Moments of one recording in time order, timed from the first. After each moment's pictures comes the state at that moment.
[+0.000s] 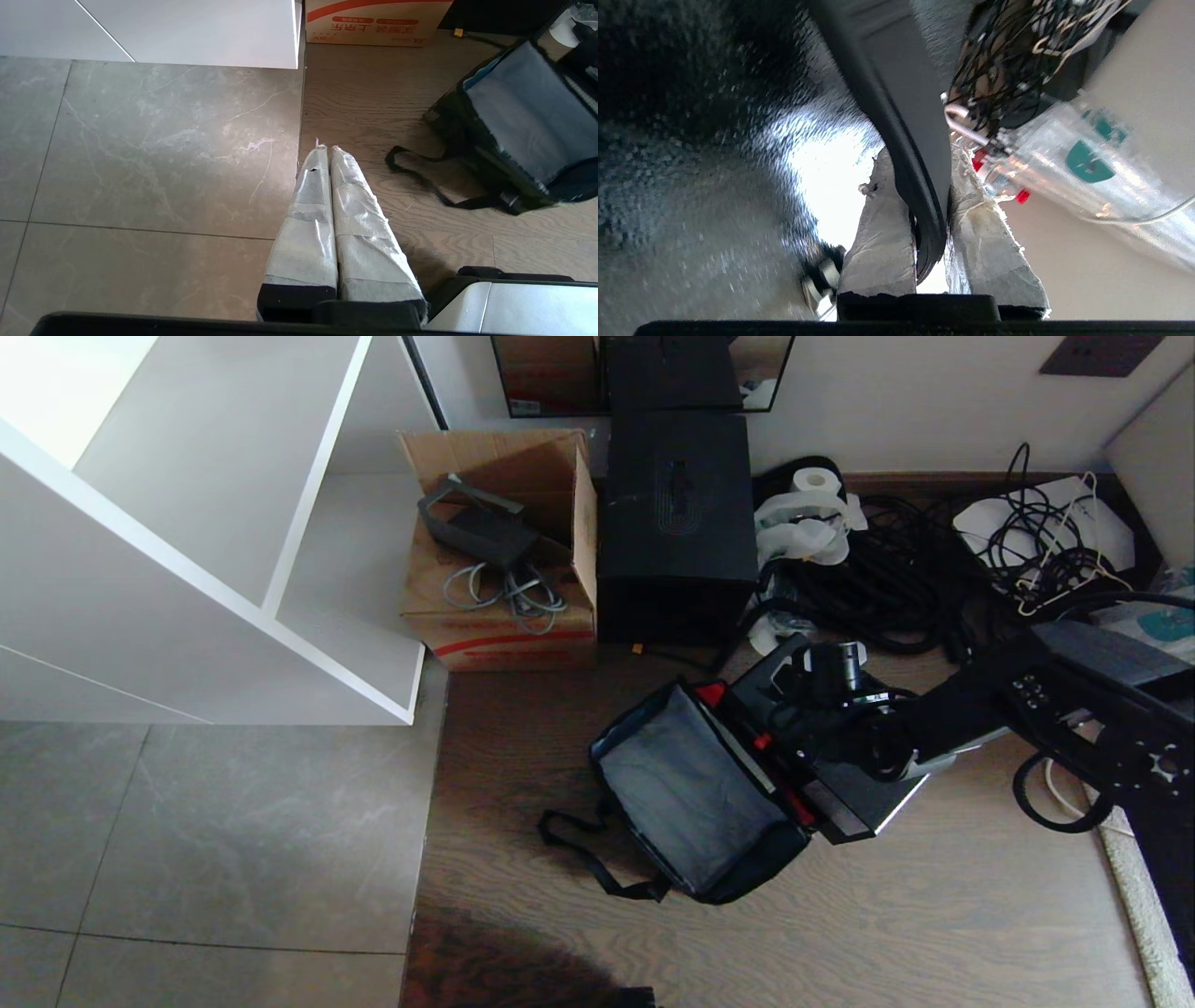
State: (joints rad) left arm 0.00 0.00 0.00 0.00 0.00 0.00; right arm 0.26 2.33 -1.37 -0.55 -0.91 -0.87
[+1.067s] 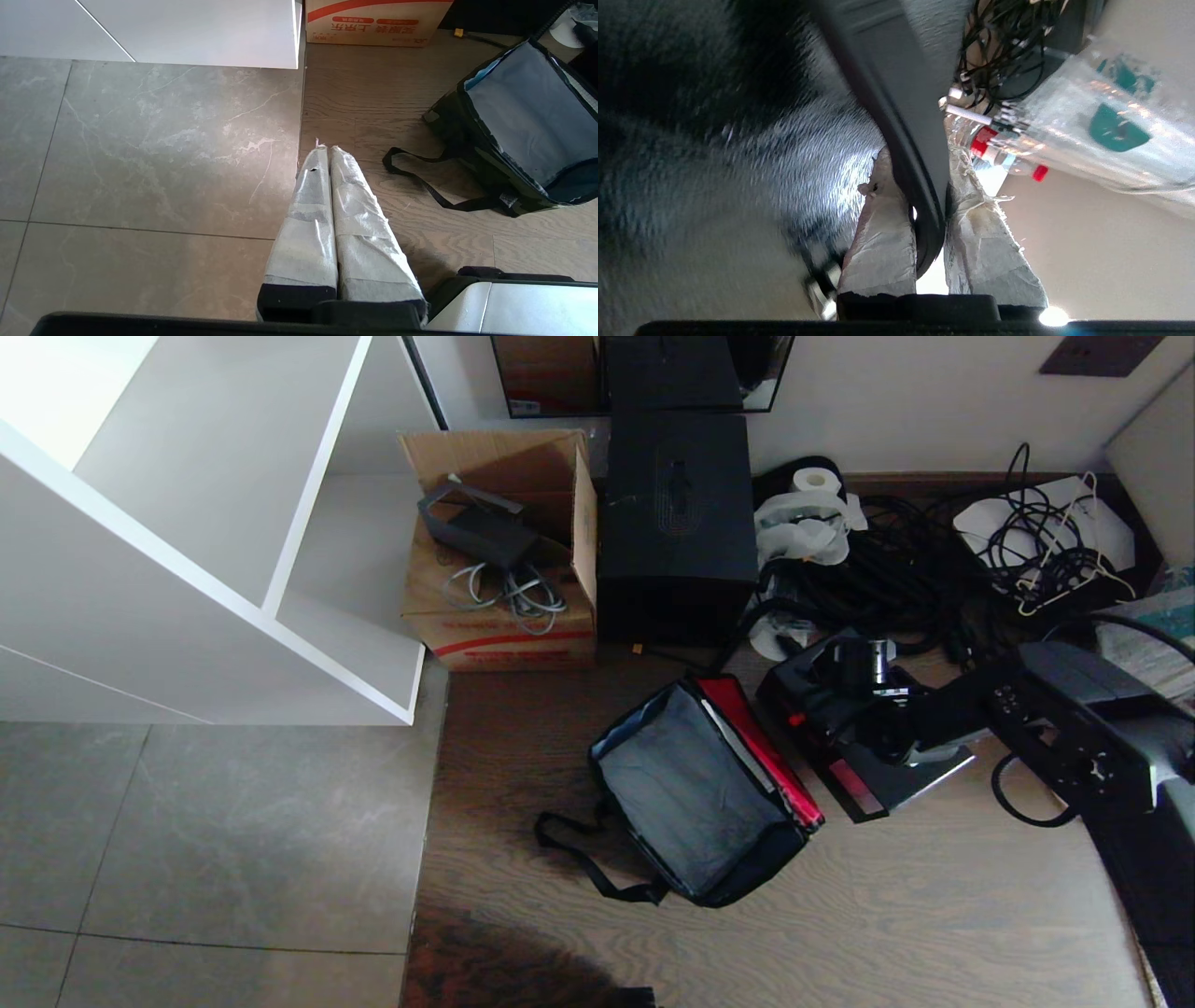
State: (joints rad) left arm 0.00 0.00 0.00 0.00 0.00 0.00; right arm 0.11 2.51 -1.63 -0.56 -0.92 -0.83
